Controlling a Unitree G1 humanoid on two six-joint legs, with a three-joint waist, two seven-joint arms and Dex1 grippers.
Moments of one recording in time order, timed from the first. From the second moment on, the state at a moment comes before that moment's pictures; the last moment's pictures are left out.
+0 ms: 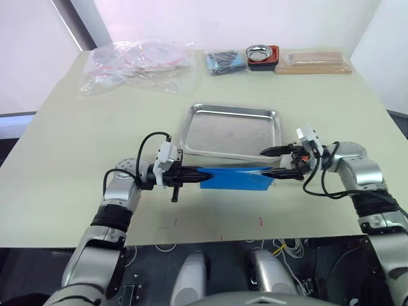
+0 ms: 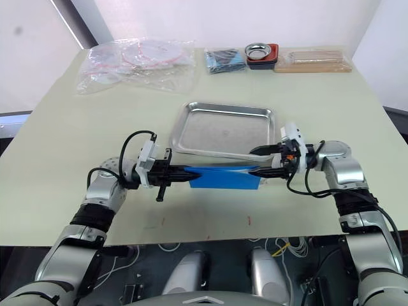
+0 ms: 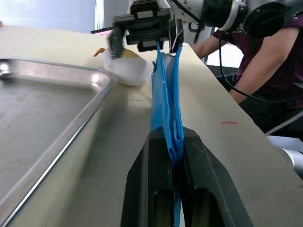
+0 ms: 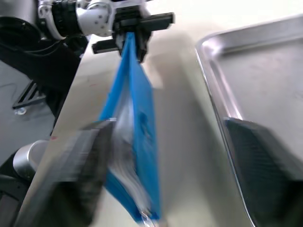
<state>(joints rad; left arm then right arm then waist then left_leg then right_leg) -0.49 0.55 -0.12 0.44 -0.49 -0.06 -1.56 -0.60 -0.57 0.06 0.35 0.41 0.29 1.48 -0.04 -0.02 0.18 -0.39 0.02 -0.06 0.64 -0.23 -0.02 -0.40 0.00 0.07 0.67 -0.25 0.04</state>
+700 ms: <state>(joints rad) -0.46 0.55 -0.09 0.38 -0.47 -0.03 -1.55 -0.51 -0.69 -0.06 0.44 0.36 0.43 1.20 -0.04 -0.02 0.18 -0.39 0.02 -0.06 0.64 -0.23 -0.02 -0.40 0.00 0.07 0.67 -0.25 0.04</state>
